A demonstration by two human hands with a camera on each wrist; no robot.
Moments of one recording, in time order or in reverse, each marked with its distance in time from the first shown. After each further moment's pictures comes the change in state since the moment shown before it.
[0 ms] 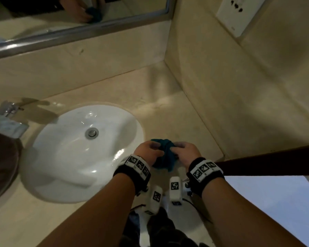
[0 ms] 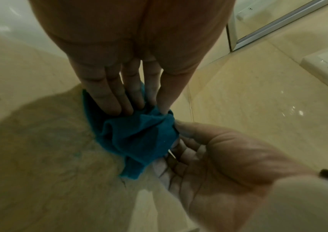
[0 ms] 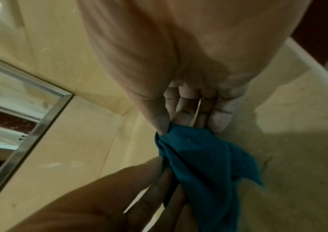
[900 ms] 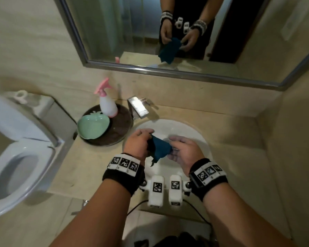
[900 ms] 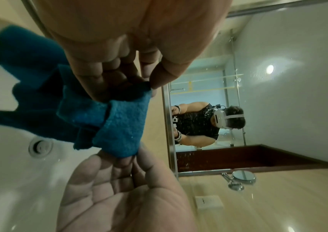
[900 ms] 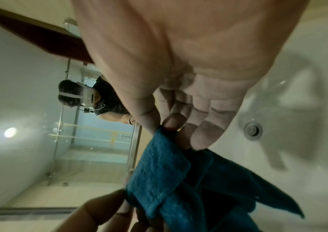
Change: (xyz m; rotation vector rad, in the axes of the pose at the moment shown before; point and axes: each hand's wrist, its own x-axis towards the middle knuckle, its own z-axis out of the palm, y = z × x) left_hand -0.196 -0.050 -0.201 -0.923 0.702 0.253; right_hand -0.167 -0.117 0.183 0.086 -0.646 -0.290
